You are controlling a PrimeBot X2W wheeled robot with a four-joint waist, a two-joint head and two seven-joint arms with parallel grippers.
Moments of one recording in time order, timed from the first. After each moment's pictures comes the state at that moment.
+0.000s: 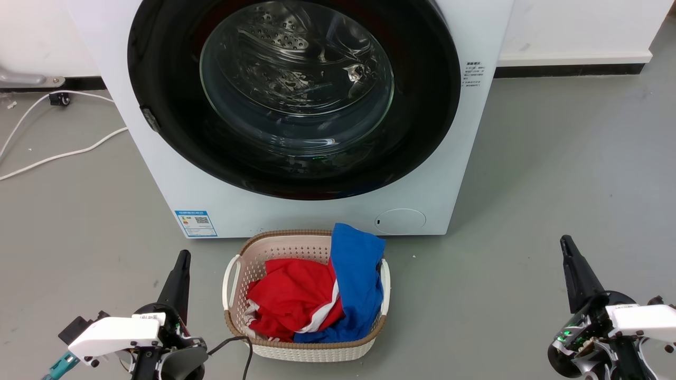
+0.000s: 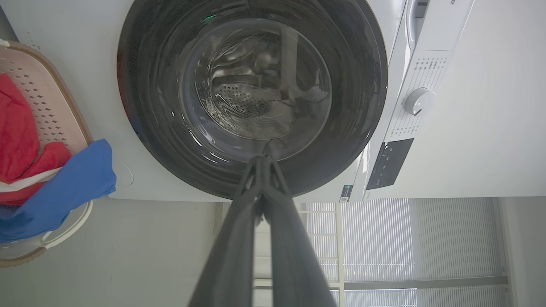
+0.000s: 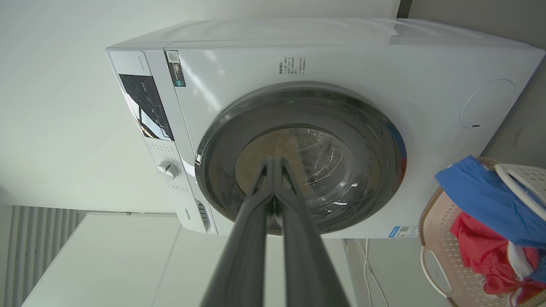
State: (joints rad) left arm -0.11 0.05 0.11 0.25 -1.61 -0.13 0.11; right arm -0.10 -0.05 -0.11 0.25 1.62 0.13 0.11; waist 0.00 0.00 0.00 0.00
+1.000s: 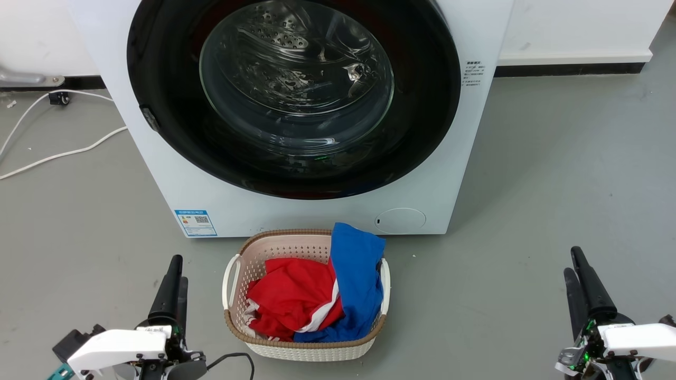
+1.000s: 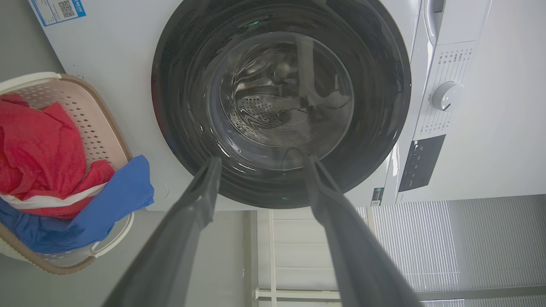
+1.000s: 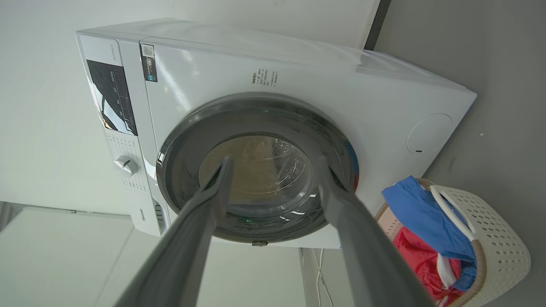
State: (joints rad) left arm -0.06 0.05 0.11 0.24 -1.52 -0.12 0.06; right arm -0.04 -0.05 -0.12 0.24 1.48 0.13 0.06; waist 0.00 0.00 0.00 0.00
